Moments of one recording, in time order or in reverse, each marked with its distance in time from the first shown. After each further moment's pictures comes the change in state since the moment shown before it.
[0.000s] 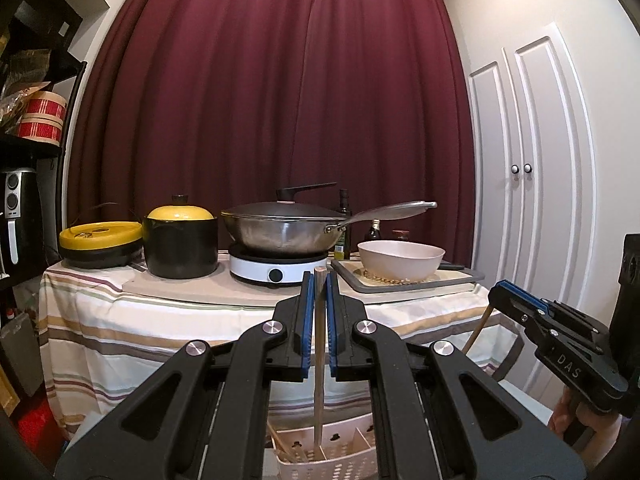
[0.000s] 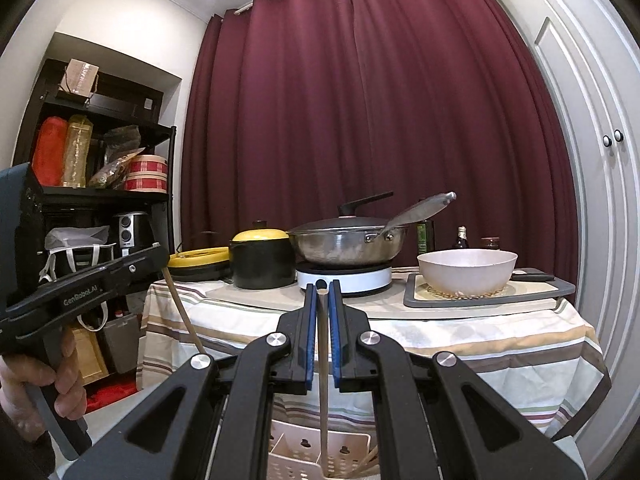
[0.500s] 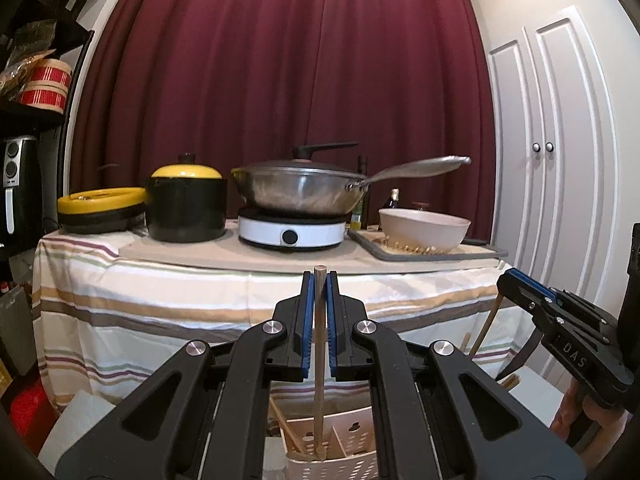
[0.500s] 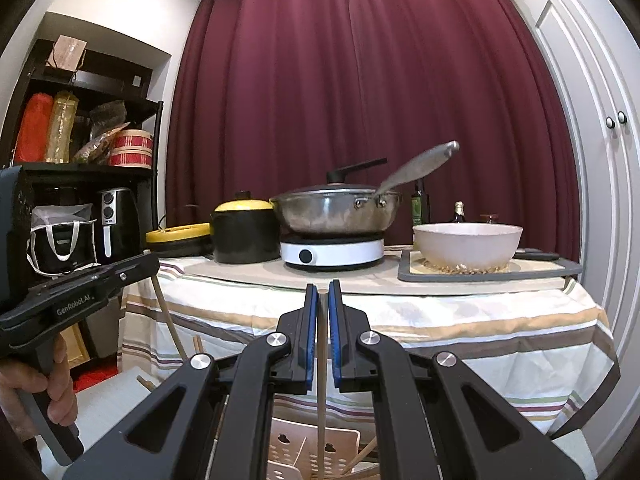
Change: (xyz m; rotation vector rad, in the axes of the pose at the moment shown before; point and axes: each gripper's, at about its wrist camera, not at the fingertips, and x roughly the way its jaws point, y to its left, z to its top) left arm 0.047 0.021 -0.051 -0.031 0.080 0.036; right arm 0.045 -0.010 -0.040 -0.008 0.050 -0.043
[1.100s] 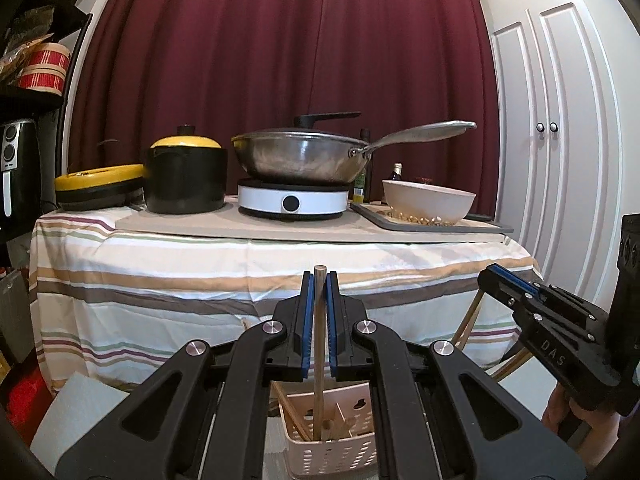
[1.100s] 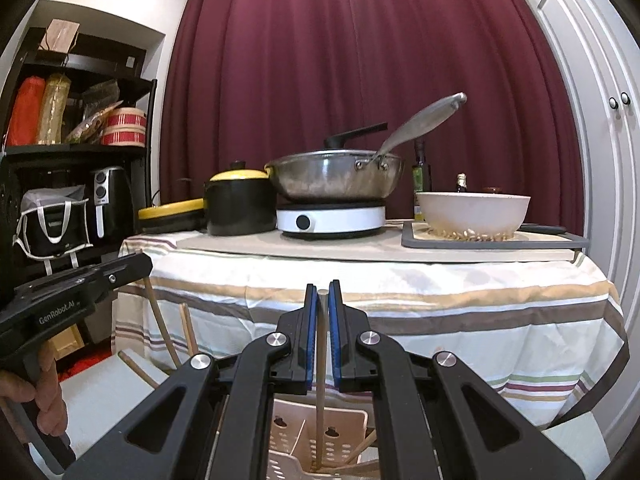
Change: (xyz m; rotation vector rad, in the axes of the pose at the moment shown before) left arm 0.014 0.005 -0.029 0.000 0.064 0.001; right arm 0.025 0.005 -0.031 -0.002 0.075 -0.013
